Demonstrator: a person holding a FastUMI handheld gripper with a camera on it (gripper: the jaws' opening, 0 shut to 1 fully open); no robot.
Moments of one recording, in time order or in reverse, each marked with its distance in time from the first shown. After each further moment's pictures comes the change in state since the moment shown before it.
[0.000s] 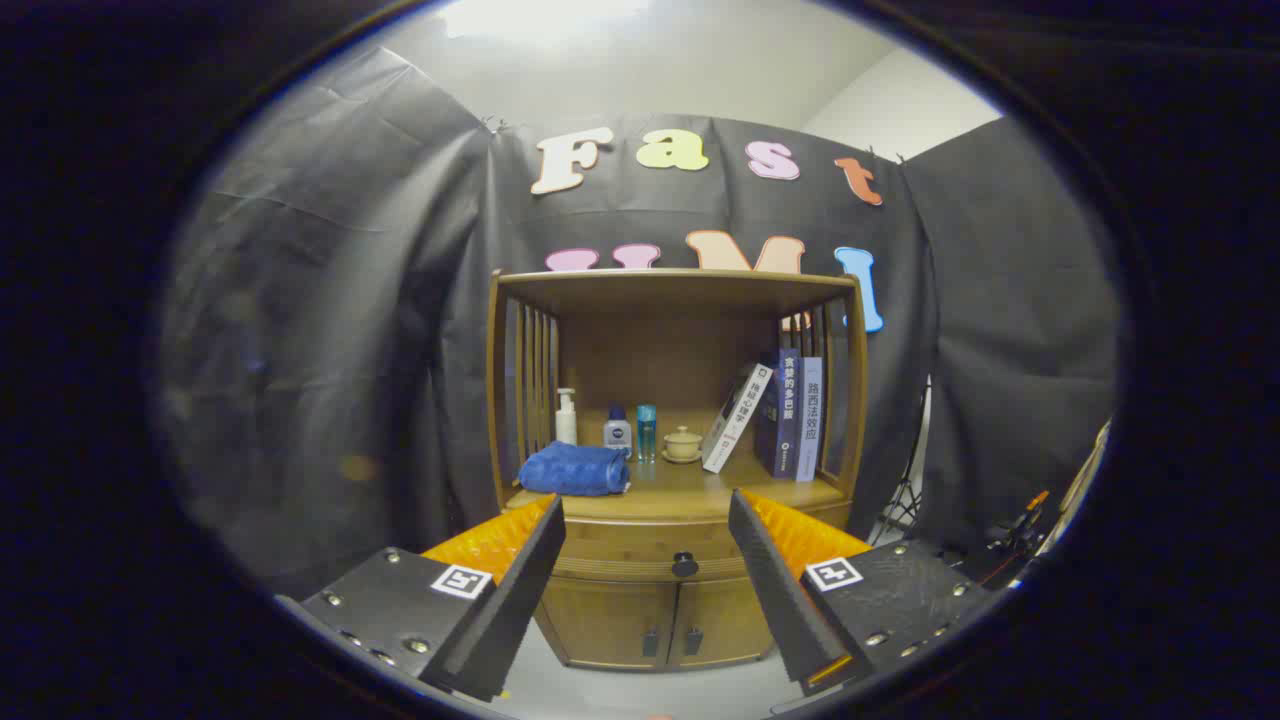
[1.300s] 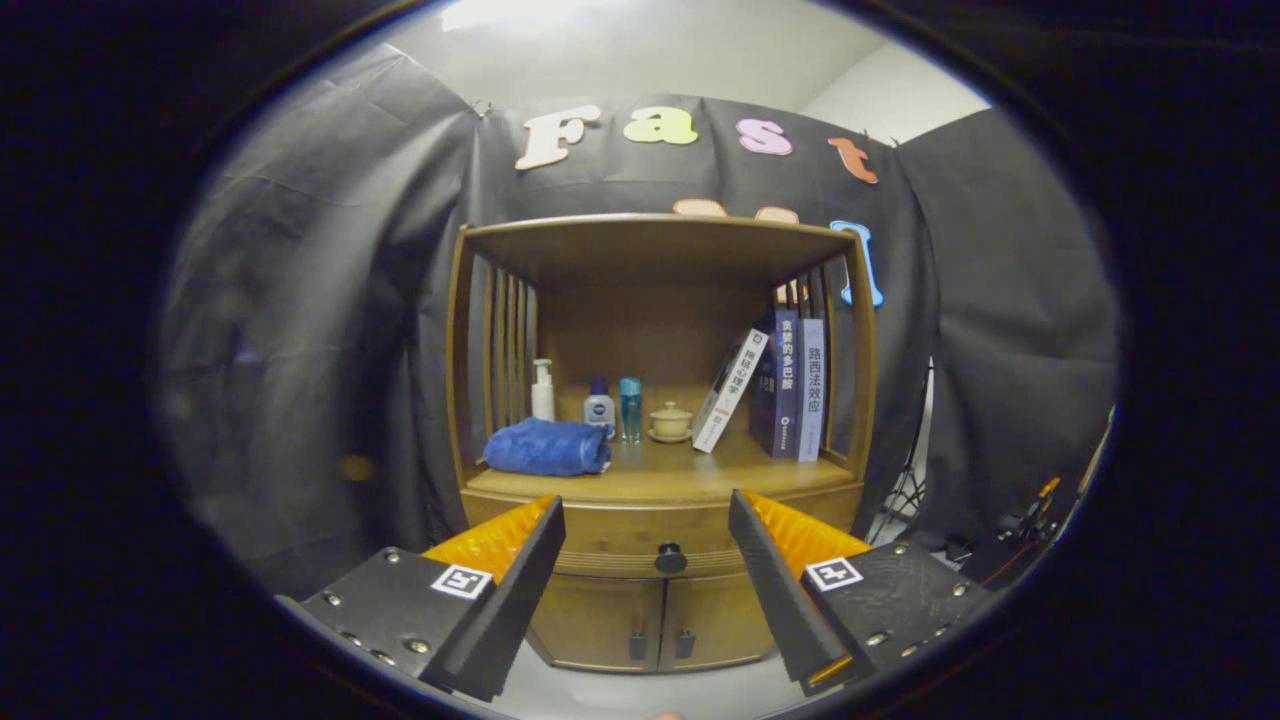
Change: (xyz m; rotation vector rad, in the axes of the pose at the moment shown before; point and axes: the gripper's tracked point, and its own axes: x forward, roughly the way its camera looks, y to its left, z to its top) arm 0.074 -0.035 -0.075 -0.027 0.040 -0.042
